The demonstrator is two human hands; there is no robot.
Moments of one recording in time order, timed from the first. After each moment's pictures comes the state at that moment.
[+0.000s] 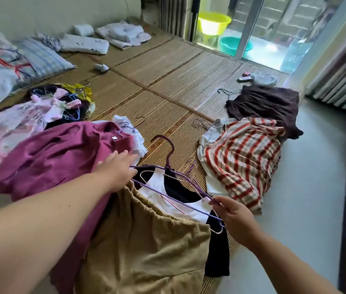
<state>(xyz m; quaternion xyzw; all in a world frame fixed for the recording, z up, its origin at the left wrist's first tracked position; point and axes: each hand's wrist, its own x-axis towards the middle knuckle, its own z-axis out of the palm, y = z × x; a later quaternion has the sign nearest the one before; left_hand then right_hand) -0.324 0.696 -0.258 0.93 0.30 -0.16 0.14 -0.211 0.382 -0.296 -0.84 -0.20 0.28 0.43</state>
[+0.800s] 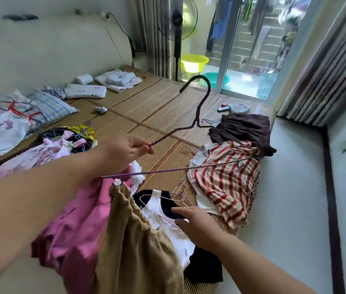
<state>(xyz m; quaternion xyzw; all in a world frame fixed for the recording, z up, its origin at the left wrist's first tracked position) -0.350 0.621 -0.010 0.92 0.13 0.04 0.36 -0.280 0.399 -0.180 -0.86 -0.40 0.23 0.23</state>
